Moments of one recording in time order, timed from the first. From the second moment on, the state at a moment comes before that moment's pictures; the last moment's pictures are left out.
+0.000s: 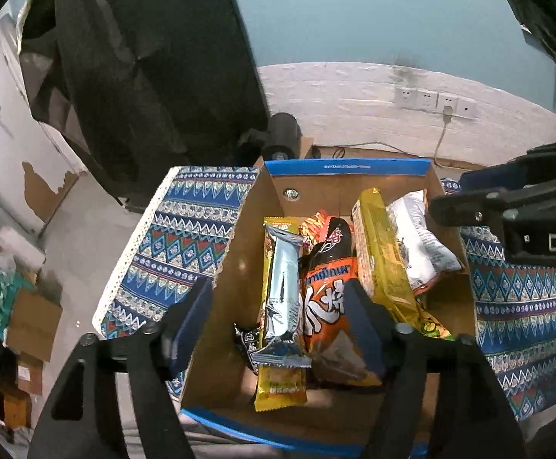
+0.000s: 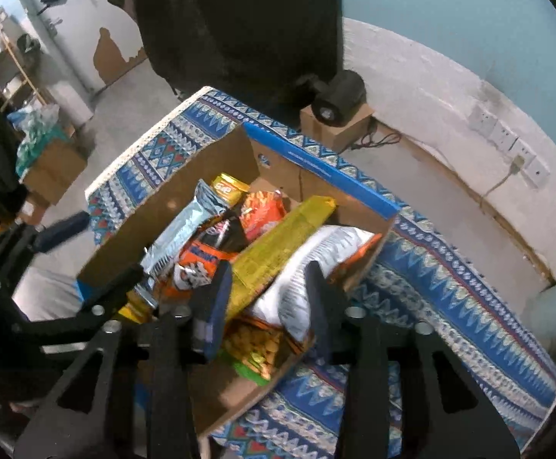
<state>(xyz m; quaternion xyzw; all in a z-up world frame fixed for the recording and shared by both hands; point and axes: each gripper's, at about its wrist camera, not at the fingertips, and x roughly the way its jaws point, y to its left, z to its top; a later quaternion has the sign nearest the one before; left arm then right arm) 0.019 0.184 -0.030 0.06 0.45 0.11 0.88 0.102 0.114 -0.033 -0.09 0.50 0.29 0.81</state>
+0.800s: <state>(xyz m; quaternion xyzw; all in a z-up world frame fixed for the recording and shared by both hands) -0.013 0.154 0.004 0.08 0.40 0.09 0.91 0.040 0.036 0.009 -0.10 0.42 0.28 0.86</state>
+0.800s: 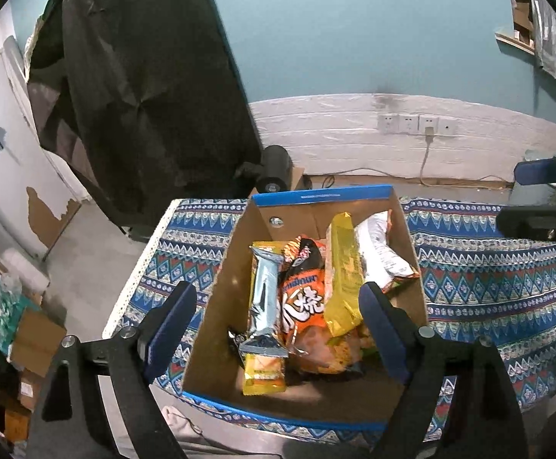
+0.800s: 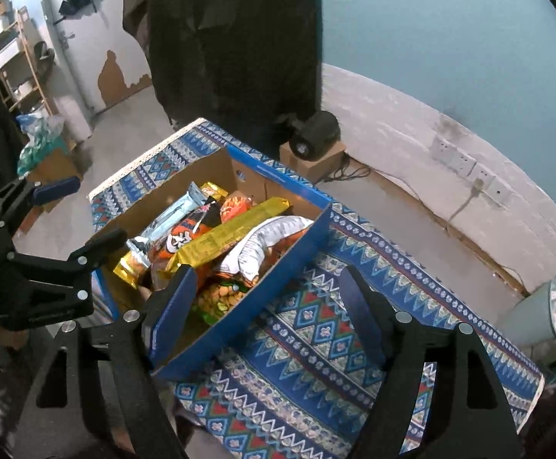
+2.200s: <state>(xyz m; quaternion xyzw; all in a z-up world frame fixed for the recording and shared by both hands) -0.006 0.123 0.013 0.08 0.40 0.07 0.91 0.040 -0.014 -0.008 -0.09 0.43 0.26 0.86</state>
